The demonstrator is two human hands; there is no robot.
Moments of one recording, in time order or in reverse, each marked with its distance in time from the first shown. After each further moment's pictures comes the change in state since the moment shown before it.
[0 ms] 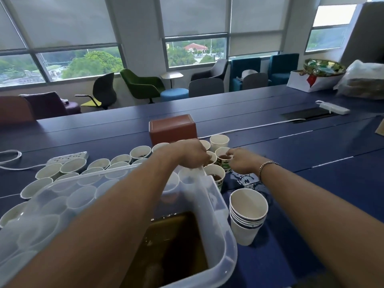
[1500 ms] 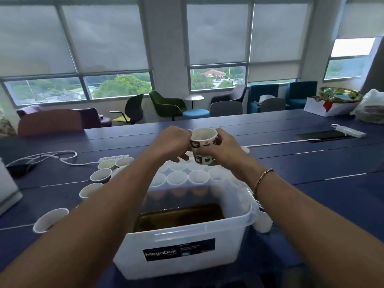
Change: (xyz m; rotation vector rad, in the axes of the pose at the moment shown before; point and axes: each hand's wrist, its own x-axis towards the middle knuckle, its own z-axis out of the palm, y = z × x) left_hand -0.158 -0.045 -0.037 -0.560 0.509 -0.137; right_hand -0.124 -0.148 -0.007 0.847 0.199 -0.335
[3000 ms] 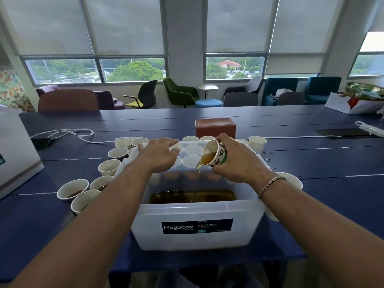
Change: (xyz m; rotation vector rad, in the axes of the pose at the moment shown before) left_hand -0.021 -0.116 -0.009 0.535 0.075 -0.075; right_hand -0.029 0.033 0.034 -0.784 -0.056 -0.216
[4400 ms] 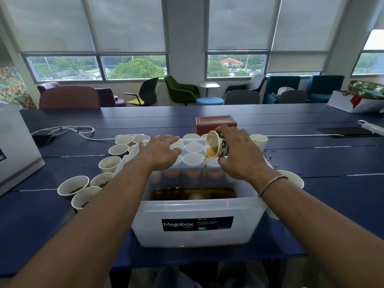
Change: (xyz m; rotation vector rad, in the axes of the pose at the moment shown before) left_hand -0.001 0.001 0.000 0.046 -0.033 -0.003; right_hand -0.003 -0.008 -0.007 -0.150 0.126 -0.048
